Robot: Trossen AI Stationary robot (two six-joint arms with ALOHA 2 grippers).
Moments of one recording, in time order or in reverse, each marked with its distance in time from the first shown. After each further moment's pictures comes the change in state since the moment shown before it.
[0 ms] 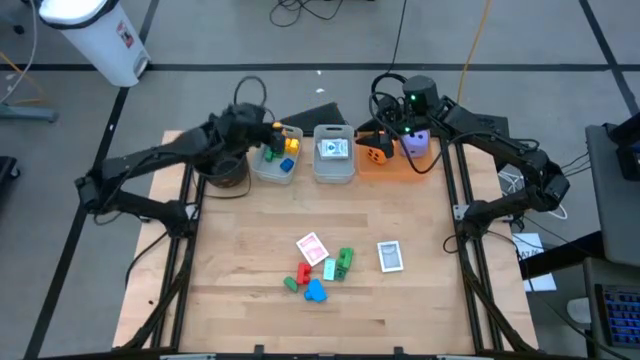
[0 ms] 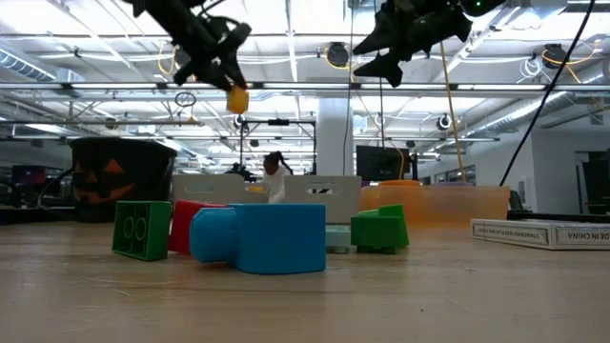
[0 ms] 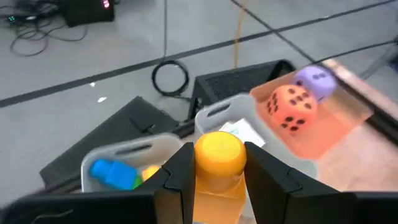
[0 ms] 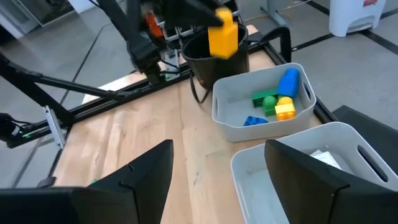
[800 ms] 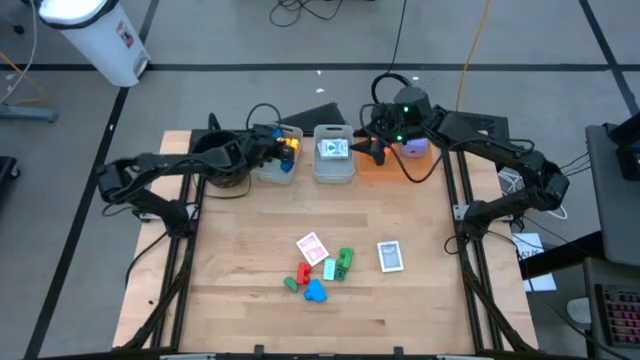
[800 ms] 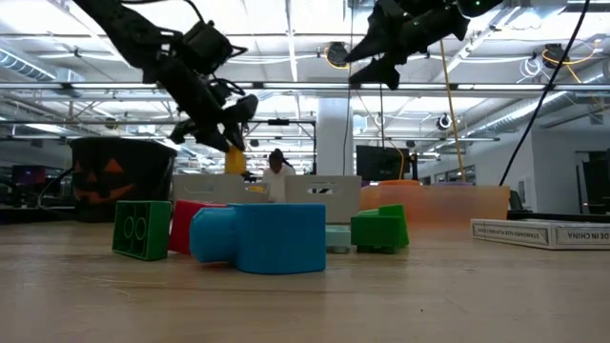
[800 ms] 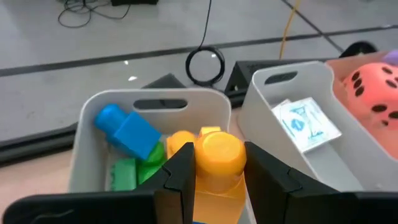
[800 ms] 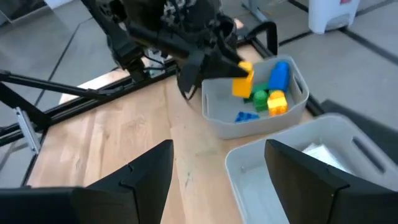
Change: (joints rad) left arm 0.008 0.183 -0.302 0.415 -0.137 -0.125; right arm 0.095 0.000 -0.045 0.052 0.166 0.047
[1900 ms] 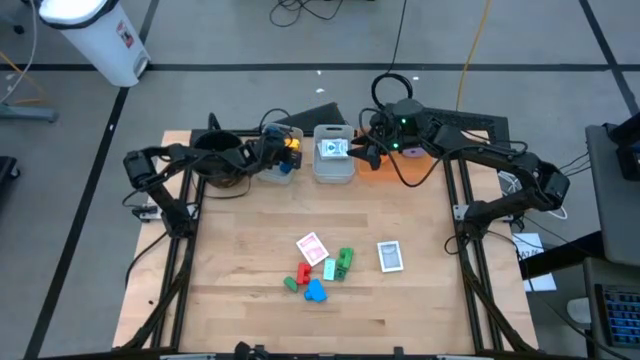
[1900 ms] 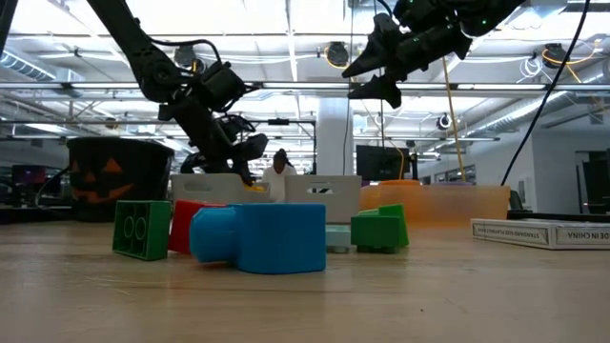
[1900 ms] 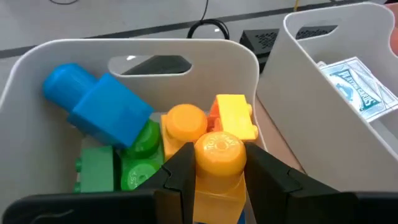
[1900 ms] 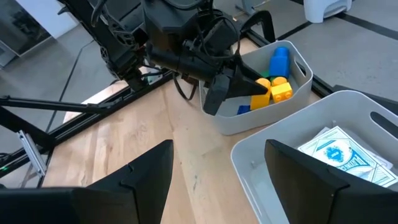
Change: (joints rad) left arm 0.047 0.237 0.001 0.155 0.081 0.036; right arm 0.009 -0.006 -0.162 0.204 0.018 0.154
